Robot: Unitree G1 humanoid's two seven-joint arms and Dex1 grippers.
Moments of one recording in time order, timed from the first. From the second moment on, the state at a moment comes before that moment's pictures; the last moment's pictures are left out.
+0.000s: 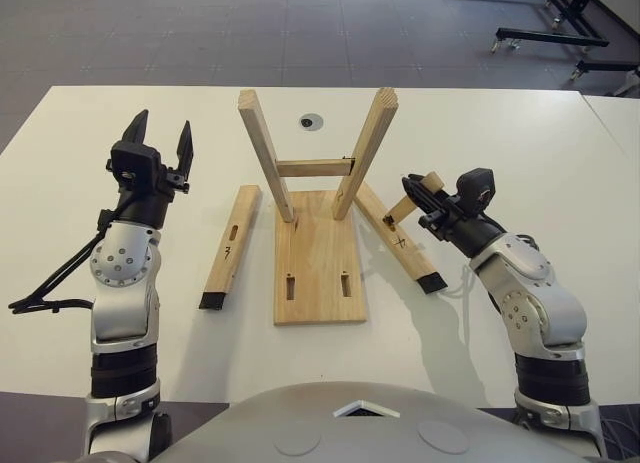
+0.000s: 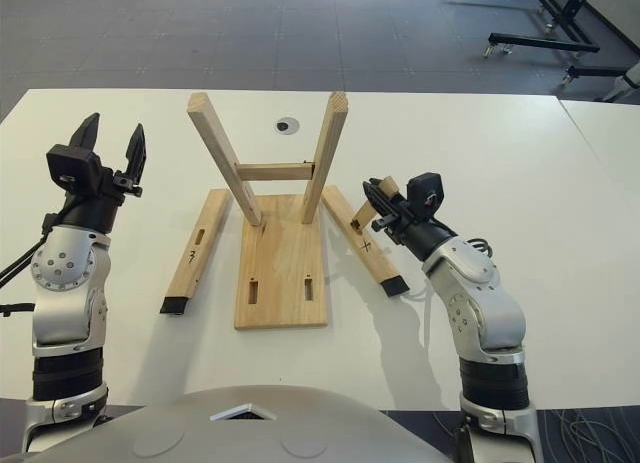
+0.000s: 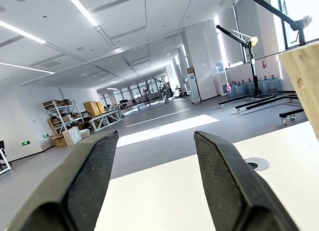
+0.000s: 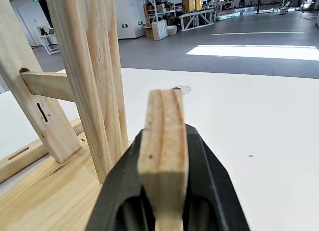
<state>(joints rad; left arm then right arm) 0.01 0.30 0.17 -0.33 -0.02 0.01 -0.18 0.05 -0.37 -0.10 -0.38 0.51 0.49 0.43</state>
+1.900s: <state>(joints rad) -0.01 0.30 0.17 -0.29 -0.02 0.01 -0.19 0.13 -0.34 0.04 -0.51 0.29 0.55 0.21</state>
